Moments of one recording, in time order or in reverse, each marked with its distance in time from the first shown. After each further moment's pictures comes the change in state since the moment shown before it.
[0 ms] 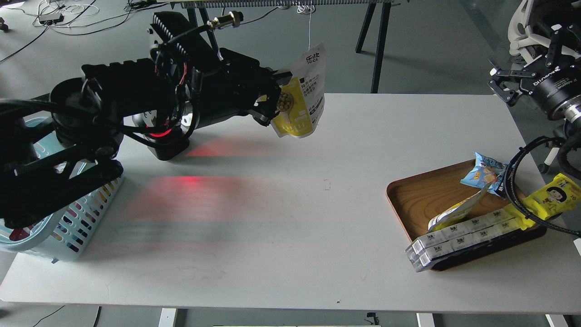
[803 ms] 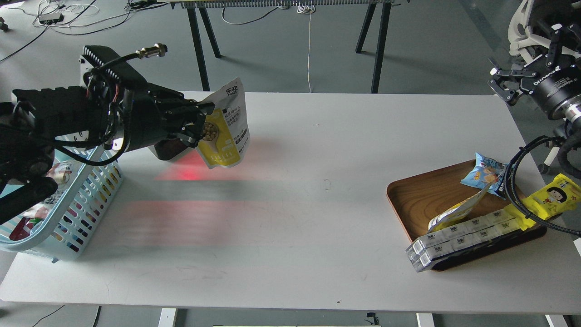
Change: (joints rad) left arm 0.175 0.261 0.011 0.000 -0.083 0.000 -0.014; right arm 0.000 0.000 0.000 -0.001 -0.002 0.000 0.000
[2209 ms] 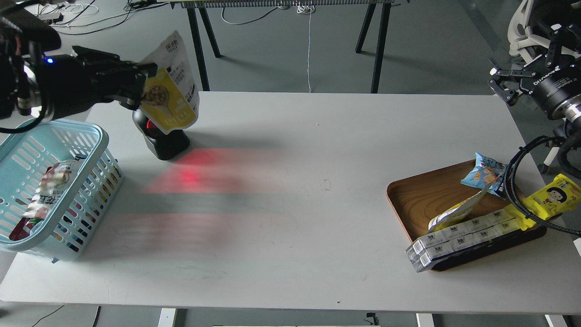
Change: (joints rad) left arm 0.017 0.255 -0.227 0.000 -0.102 0.000 -0.128; right arm 0.001 0.000 -0.002 0.000 -0.002 0.000 0.000
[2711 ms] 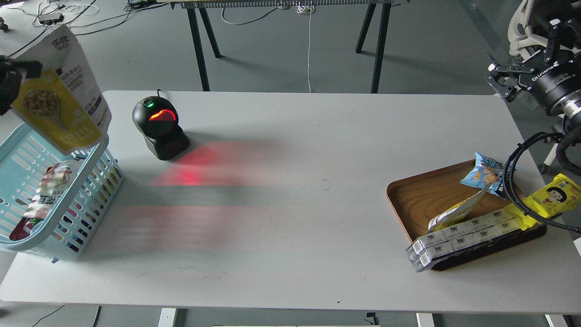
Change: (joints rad) left arm 0.003 0.450 0.149 0.064 -0.023 0.000 -0.306; right arm 0.017 0.003 -0.006 0.003 0.001 0.000 0.000
